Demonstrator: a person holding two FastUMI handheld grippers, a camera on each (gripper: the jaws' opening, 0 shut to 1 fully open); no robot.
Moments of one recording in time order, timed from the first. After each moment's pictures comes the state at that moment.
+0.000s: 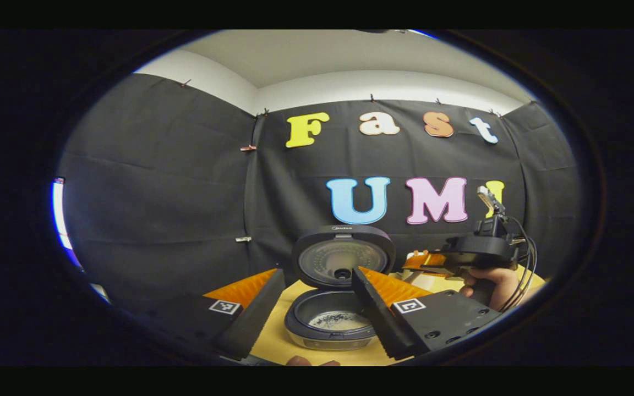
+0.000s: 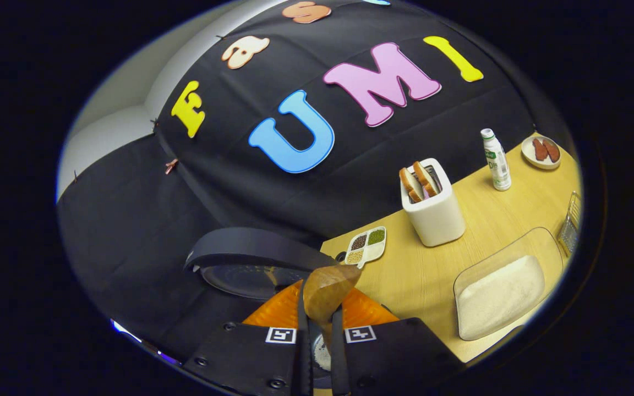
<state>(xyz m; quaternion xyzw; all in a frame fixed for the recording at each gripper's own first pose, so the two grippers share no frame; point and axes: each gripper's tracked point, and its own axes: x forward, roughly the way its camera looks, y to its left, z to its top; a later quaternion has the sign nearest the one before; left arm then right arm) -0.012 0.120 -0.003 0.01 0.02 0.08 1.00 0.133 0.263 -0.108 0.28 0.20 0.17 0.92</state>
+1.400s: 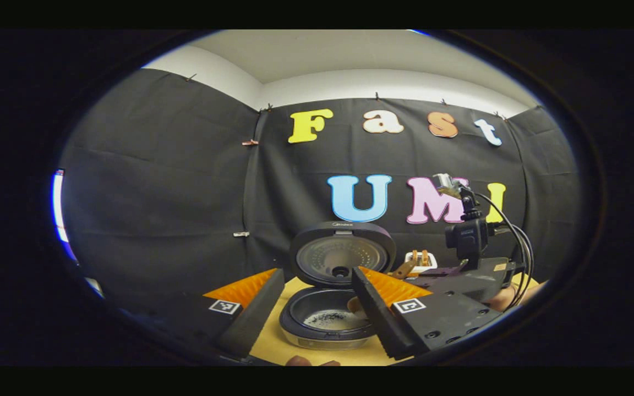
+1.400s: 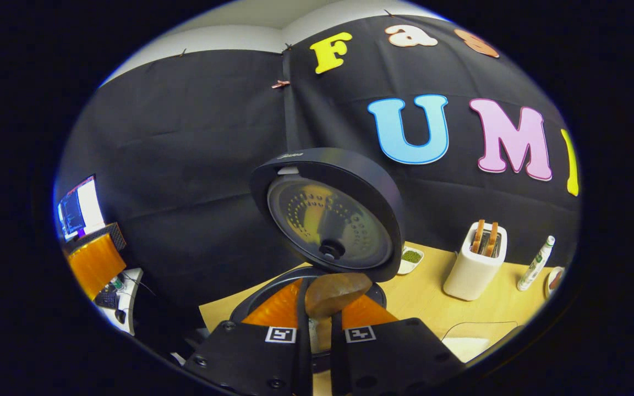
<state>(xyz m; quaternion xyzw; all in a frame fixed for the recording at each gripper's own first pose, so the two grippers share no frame) -0.004 0.116 -0.012 -0.01 0.03 0.07 1.00 0.070 0.327 -0.122 -0.02 0.15 0.36 0.92</state>
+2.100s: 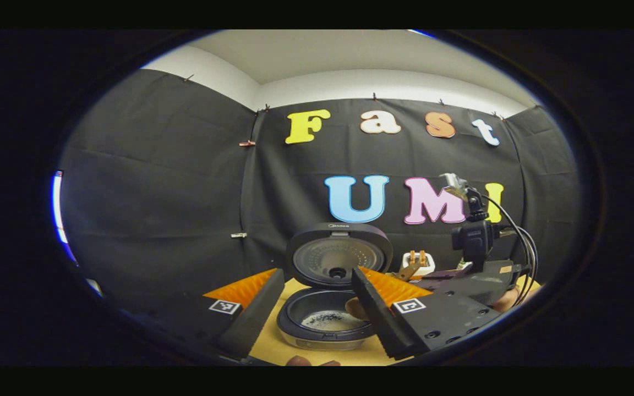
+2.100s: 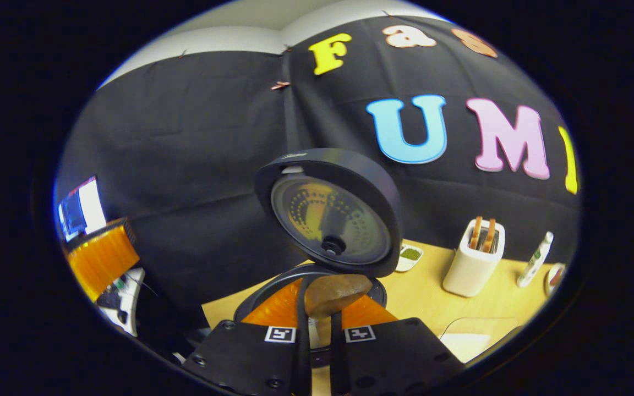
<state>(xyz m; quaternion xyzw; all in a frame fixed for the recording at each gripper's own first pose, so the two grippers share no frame) -0.002 0.111 -0.008 0.00 0.02 0.07 1.00 0.070 0.311 -0.114 0.05 0.16 0.34 0.93</state>
